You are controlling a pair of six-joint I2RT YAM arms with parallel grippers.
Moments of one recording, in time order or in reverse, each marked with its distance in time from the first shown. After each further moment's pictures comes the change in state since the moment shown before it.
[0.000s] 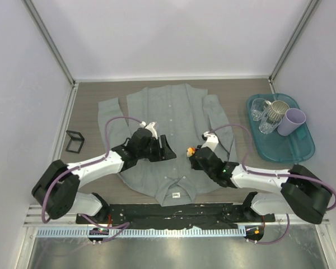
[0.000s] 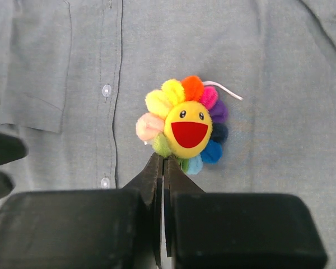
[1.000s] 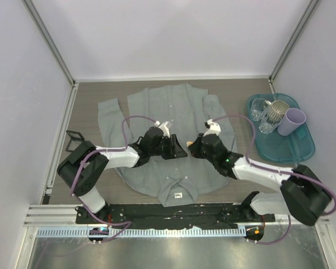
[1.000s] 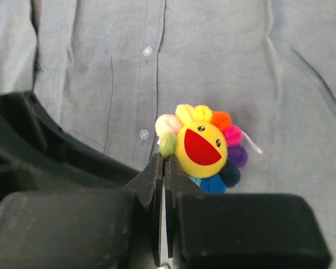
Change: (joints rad) left arm -0.043 0.355 0.097 0.341 0.126 -0.068; right arm -0.180 -0.097 -0.057 0.163 -0.210 -0.016
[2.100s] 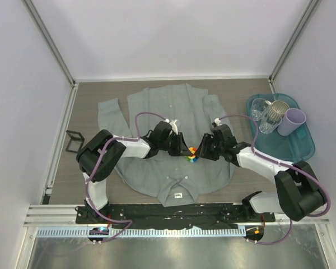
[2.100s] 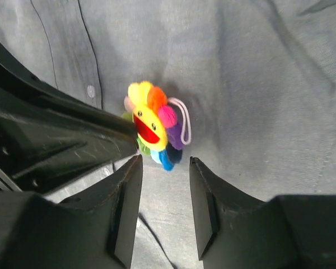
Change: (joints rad) left arm 0.021 0.222 0.172 -0.040 0.102 0.026; right arm -0.272 0.114 0.166 -0.381 -0.394 -0.049
